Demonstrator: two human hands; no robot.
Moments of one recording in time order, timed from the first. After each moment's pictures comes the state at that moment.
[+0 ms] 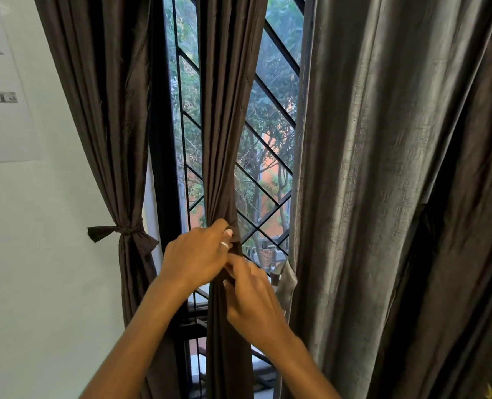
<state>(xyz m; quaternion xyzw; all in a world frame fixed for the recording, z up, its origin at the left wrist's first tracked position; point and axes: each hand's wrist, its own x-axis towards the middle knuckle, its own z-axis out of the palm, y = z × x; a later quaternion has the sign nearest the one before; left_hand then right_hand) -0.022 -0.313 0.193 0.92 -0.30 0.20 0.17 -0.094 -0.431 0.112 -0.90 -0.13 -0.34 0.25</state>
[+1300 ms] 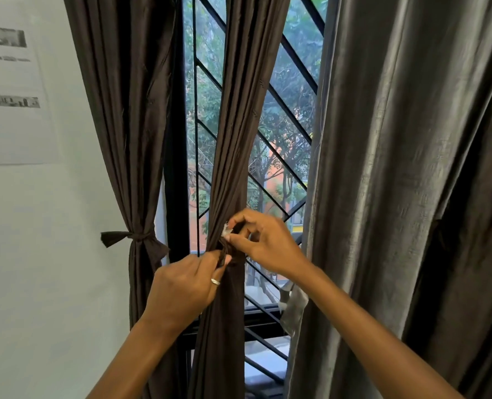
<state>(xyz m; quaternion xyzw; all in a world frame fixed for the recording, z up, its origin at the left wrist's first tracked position) -0.012 -0.273 0.144 0.72 -0.37 0.58 0.11 -0.044 -0.464 0.212 -0.86 -0.21 -0.29 0.37</state>
